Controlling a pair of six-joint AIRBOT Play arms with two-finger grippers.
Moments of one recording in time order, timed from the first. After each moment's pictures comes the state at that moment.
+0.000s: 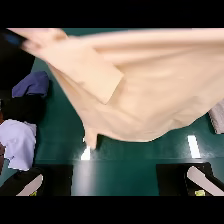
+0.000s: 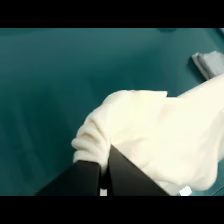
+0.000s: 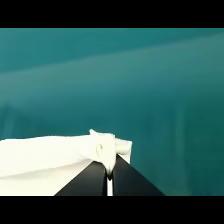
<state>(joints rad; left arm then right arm) -0.07 -0.95 1.65 1.01 -1.34 -1.54 -0.57 -1.08 1.93 -0.93 1.69 1.57</state>
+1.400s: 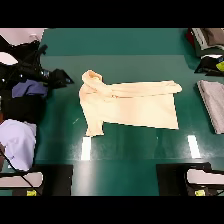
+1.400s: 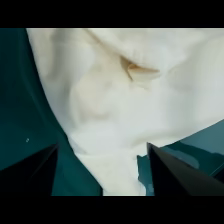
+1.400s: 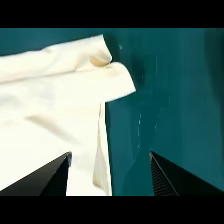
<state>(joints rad) 0.10 -1.47 1.32 0.81 -1.28 -1.26 -0.26 -1.43 1.67 -1.39 1.50 1.54</state>
